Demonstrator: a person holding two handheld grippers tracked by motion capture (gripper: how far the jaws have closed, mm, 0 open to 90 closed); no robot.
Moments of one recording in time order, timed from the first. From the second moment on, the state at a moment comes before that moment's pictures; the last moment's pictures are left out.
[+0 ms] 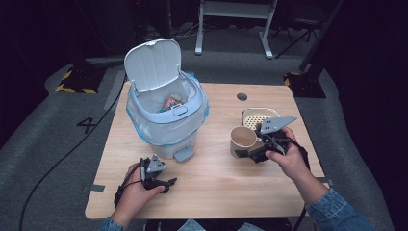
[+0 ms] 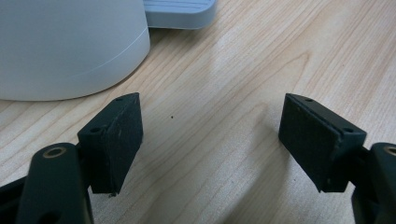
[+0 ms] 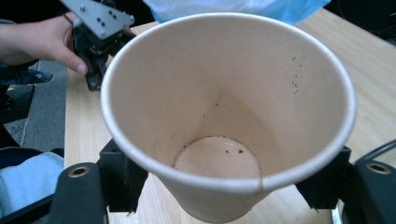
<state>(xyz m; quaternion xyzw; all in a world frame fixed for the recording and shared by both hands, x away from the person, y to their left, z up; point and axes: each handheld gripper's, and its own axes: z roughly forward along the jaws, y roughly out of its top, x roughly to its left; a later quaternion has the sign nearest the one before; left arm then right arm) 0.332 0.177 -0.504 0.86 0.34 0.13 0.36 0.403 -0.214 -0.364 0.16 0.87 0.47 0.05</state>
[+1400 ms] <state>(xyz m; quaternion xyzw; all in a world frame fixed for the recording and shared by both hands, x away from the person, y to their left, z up) 0.334 0.176 -0.504 0.86 0.34 0.13 0.36 0.486 -0.127 -0.249 0.19 0.82 0.52 0.13</state>
